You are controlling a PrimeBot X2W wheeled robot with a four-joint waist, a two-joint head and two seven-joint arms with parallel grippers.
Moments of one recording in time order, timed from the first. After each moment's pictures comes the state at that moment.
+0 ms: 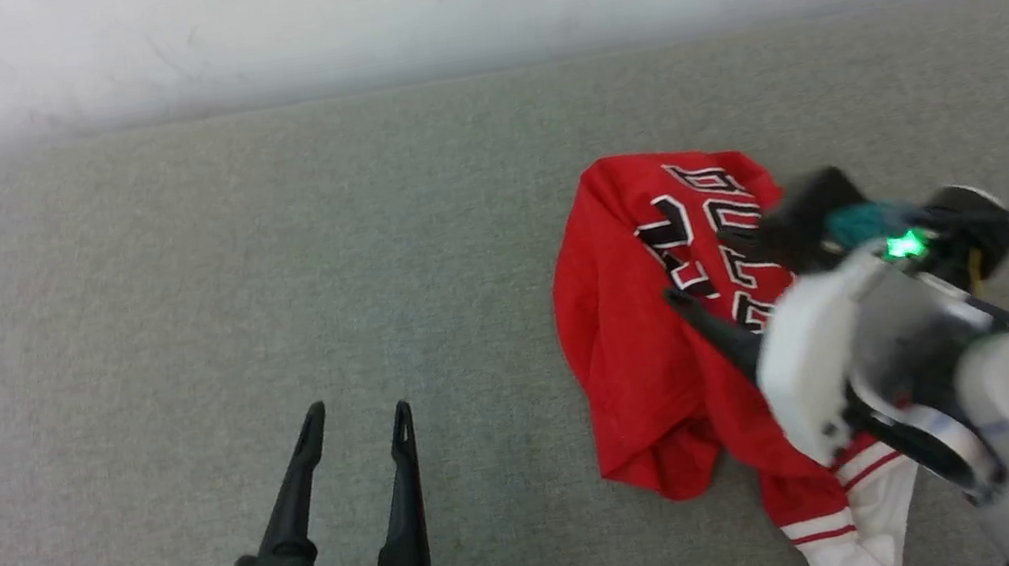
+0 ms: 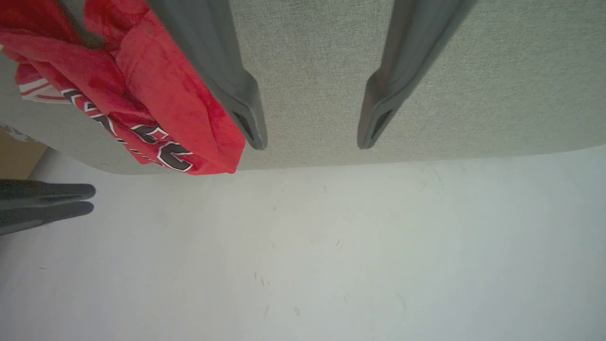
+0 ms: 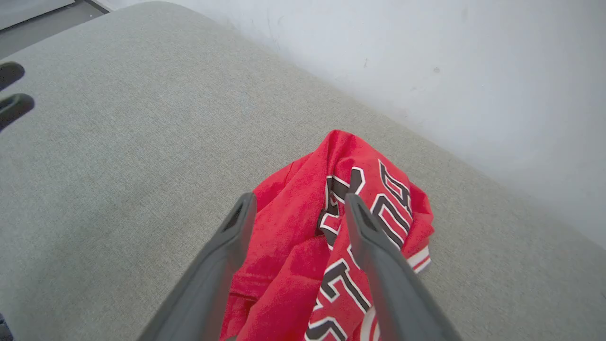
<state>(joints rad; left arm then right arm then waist) 0.08 0.08 -0.18 -0.09 -0.09 -0.02 -0.26 -0.35 -0.32 0.41 -0.15 0.36 0.13 0.59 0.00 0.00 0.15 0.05</state>
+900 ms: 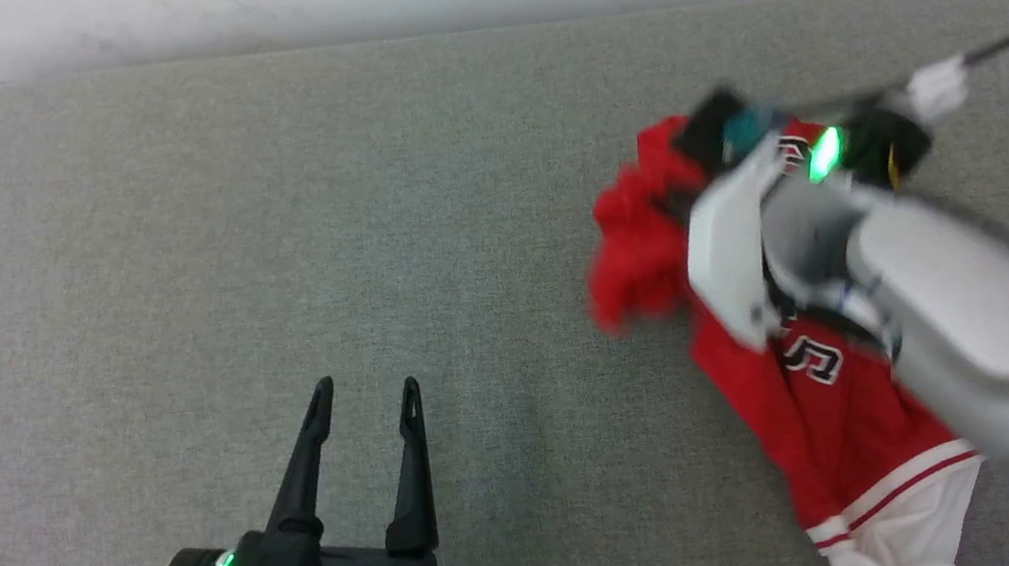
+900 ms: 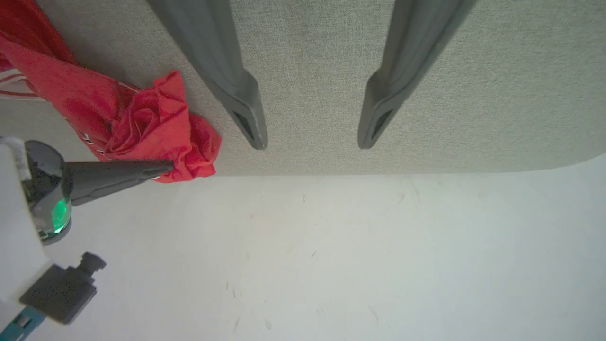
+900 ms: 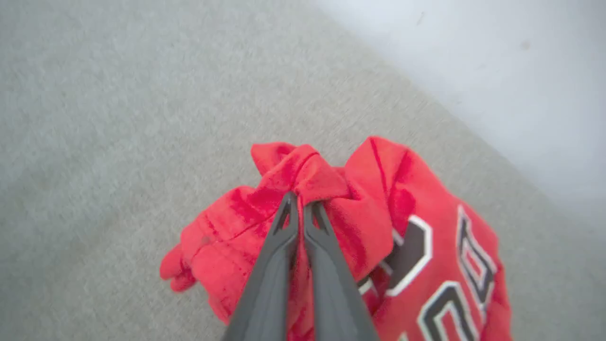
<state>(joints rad) 0.03 0.06 -0.18 -0.07 -0.09 -0.04 -0.26 -0.72 -0.28 0.67 0.45 0.42 0.13 0.44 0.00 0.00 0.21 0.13</state>
